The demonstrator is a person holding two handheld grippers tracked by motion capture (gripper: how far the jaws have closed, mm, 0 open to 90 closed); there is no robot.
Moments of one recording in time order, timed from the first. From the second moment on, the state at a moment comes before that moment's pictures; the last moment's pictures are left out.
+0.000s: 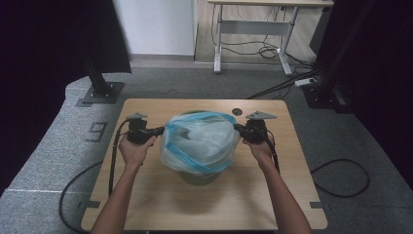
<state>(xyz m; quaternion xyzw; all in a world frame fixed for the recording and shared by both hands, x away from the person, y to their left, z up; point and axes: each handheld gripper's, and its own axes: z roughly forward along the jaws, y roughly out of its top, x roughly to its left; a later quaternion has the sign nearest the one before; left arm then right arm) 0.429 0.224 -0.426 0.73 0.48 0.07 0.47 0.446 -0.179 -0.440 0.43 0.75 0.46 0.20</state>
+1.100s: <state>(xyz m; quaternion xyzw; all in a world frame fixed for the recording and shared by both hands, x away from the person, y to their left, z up) 0.425 0.227 -0.467 0.74 0.51 0.03 0.43 0.446 -0.167 -0.476 0.44 0.78 0.41 0.17</state>
